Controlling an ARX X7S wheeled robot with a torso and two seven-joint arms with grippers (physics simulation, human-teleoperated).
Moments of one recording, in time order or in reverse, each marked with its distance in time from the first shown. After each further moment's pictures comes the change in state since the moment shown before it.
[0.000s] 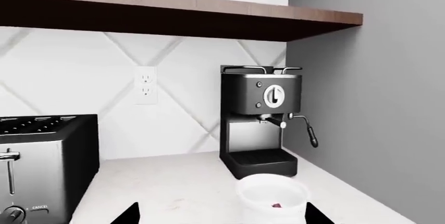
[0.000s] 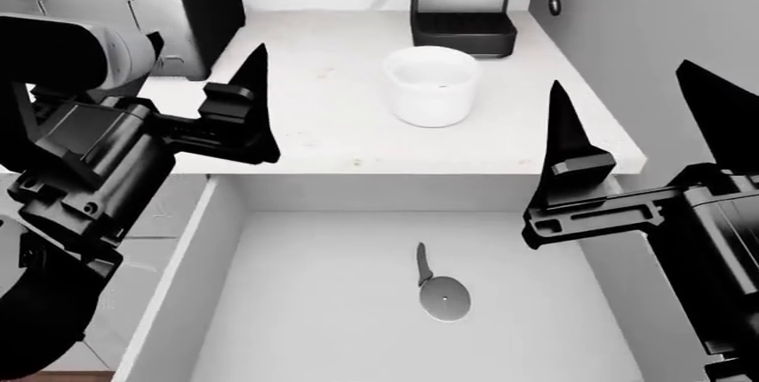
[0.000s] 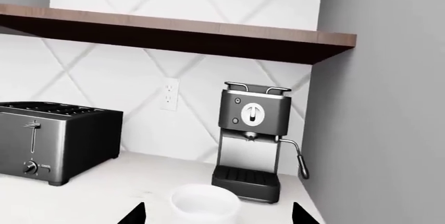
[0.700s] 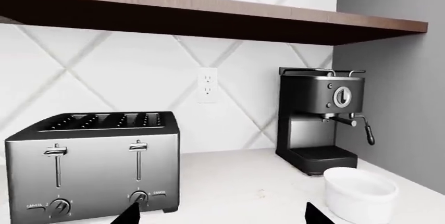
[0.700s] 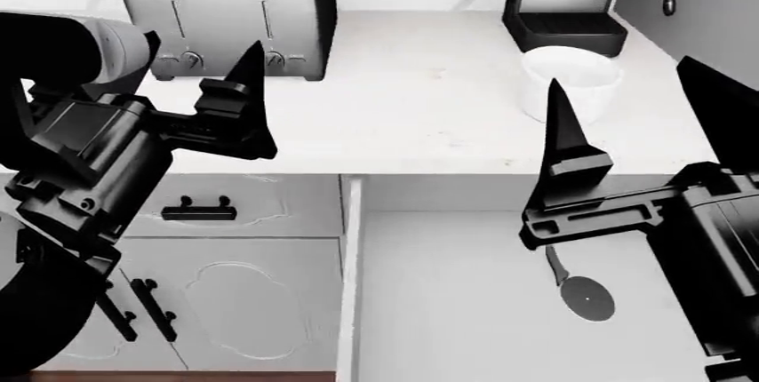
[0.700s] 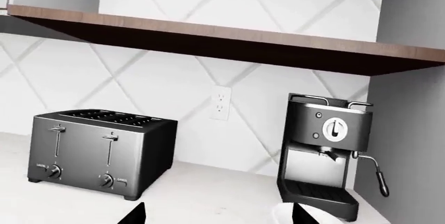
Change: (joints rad) left arm 0.010 -0.001 -0.014 -0.008 -0.009 0.002 0.002; right arm 0.022 0.014 -0.030 -0.007 0.007 -0.012 0.019
